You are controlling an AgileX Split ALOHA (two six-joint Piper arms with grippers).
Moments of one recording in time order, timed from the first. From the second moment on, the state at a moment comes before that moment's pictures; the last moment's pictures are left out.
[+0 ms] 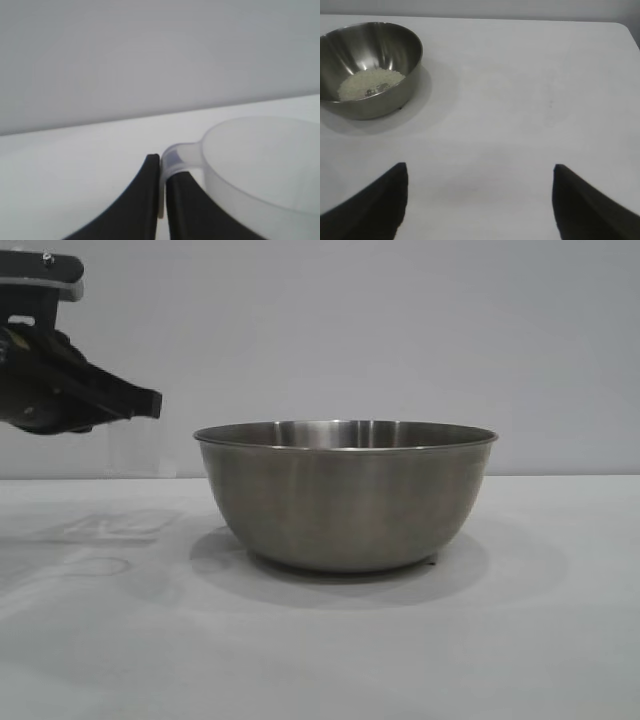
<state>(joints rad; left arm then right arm) -0.36 2.08 -0.72 -0.38 -1.13 0.18 0.02 -0.02 -0.49 0.18 1.14 -0.15</state>
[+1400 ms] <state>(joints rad) -0.36 2.13 -0.60 -0.30 -1.16 0.10 0.02 -0.02 -0.49 0.18 1.14 -0.15</state>
